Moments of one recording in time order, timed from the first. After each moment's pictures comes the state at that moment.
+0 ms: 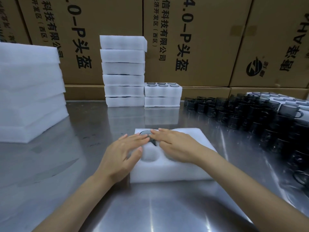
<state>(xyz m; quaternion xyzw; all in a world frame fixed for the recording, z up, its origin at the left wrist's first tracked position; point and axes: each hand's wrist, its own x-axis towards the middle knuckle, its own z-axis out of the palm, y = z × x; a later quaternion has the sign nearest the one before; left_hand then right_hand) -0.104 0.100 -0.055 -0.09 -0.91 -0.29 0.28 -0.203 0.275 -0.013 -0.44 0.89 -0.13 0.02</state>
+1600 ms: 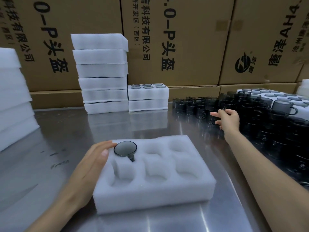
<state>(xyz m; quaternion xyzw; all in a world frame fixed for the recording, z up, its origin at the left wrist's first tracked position) -0.156 0.072 -0.090 0.00 -0.86 -0.45 0.24 -0.404 0.406 -0.041 0.06 0.69 -0.70 -0.17</state>
